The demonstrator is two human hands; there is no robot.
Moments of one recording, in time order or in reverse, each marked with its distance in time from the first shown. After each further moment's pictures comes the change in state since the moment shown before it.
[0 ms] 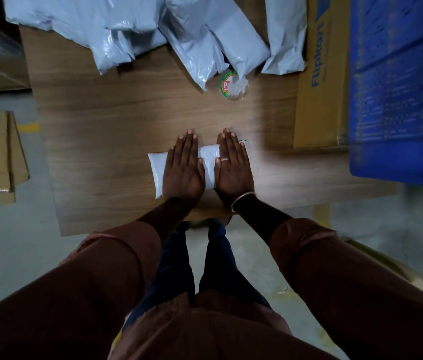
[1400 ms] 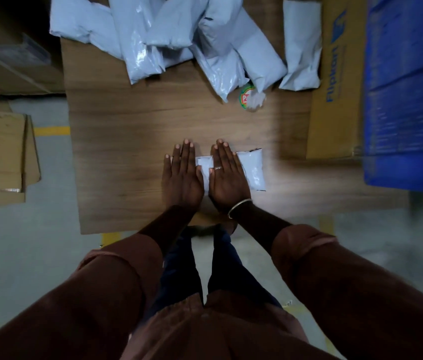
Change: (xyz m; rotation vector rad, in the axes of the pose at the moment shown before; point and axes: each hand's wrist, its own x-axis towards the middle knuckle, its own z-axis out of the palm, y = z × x) left_hand -0.012 -0.037 -0.021 0.150 -0.073 -0.117; right_hand 0.003 -0.052 0.012 0.009 -0.038 -0.084
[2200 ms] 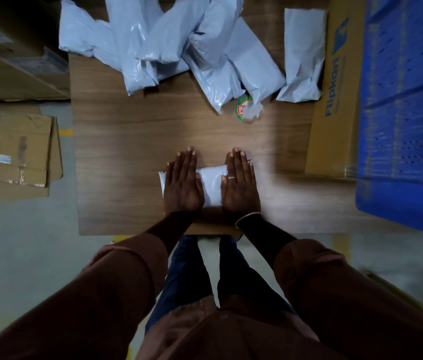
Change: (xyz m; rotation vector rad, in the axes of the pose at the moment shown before) left_hand 0.008 0.023 0.009 -0.147 0.163 0.009; right_hand -0.001 0.058 -0.003 -0.035 0.125 -0.007
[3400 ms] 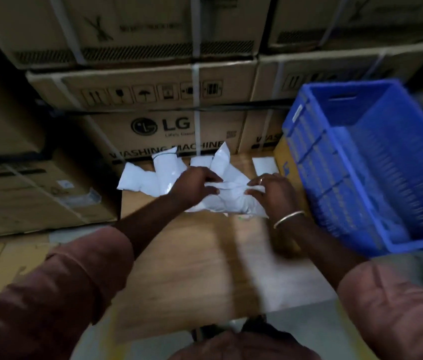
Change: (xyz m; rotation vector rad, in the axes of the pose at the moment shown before) left_hand 0.194 0.039 -0.287 -0.337 -0.240 0.427; right_hand 0.128 -0.066 -0.272 0.015 0.277 -0.054
